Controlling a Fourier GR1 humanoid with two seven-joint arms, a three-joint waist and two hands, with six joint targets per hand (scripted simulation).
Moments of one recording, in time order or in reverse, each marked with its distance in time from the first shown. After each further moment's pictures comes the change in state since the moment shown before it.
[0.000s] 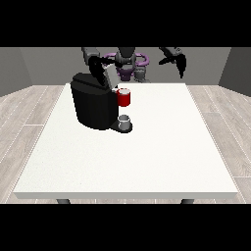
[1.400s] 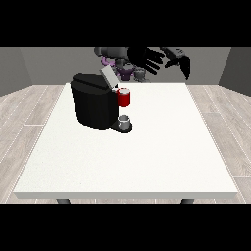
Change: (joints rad) left arm -0.112 -0.010 -0.061 -0.023 -0.003 -0.014 -0.009; right arm -0.300 -0.017 0.121 -0.080 0.164 -0.087 0.149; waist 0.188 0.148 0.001
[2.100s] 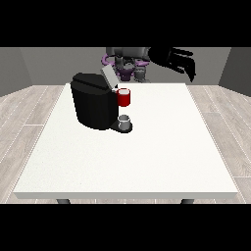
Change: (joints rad) left arm -0.035 0.024 0.011 -0.023 0.044 -0.034 -0.012; right arm -0.229 -0.006 -0.022 0.165 0.058 -0.002 -0.050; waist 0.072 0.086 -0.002
